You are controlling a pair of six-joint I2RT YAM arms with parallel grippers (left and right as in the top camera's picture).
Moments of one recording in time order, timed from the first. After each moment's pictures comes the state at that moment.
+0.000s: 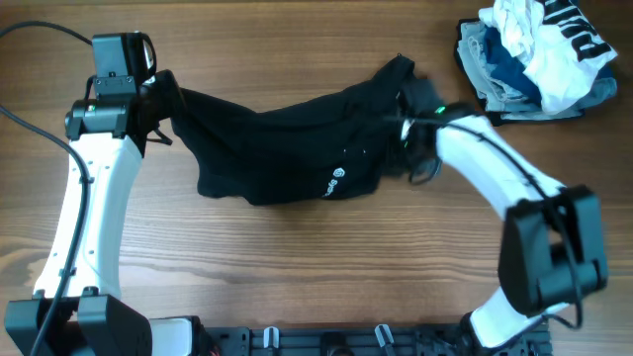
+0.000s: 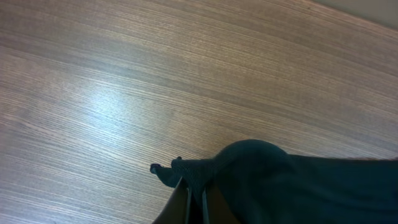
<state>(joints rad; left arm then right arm) 0.04 1.53 1.35 -0.72 -0.11 -0.26 0.26 1.79 1.26 -0.81 -0.07 0.40</state>
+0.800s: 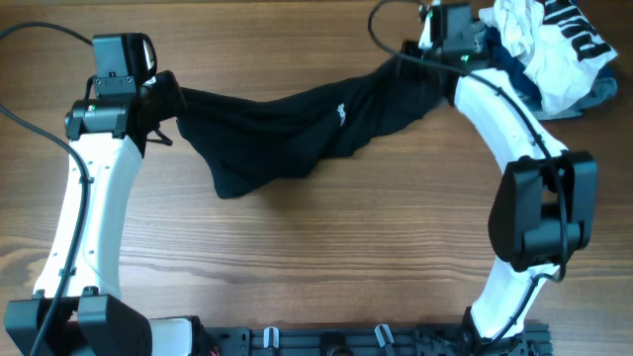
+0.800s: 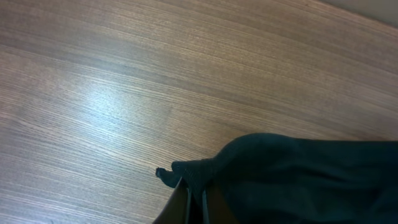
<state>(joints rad) 0.04 1.53 1.35 -0.73 -0.09 -0.26 0.15 2.01 1.61 -0.43 -0.08 0.29</state>
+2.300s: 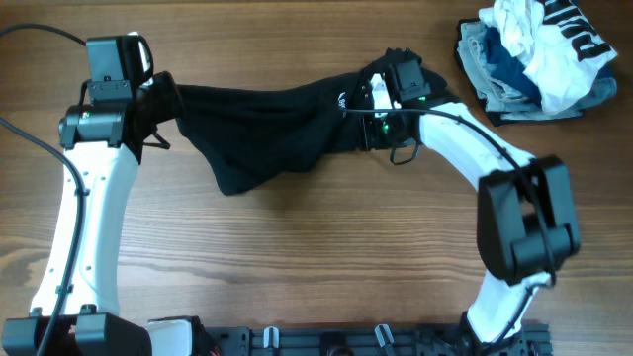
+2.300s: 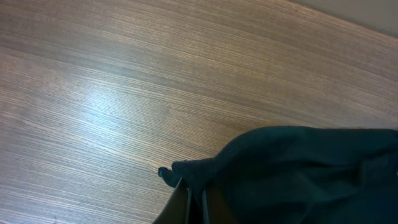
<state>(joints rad) 0.04 1.48 1.35 -0.75 -0.08 -0.26 0.31 1.99 1.31 -0.57 -0.25 0.16</state>
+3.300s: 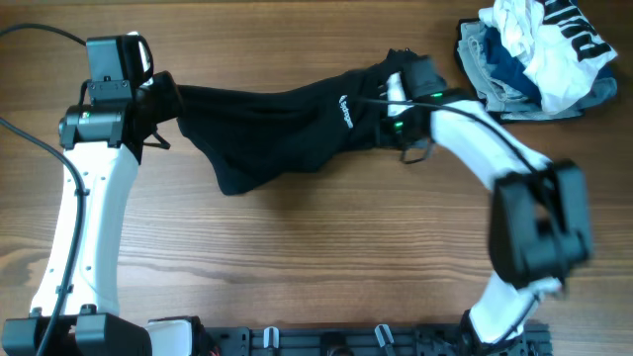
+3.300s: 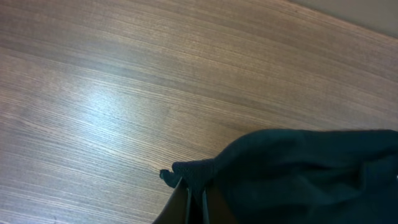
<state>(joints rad) 0.04 1.48 1.35 -0.75 -0.08 -0.26 0.23 1.91 1.31 -0.66 -0.26 0.25</state>
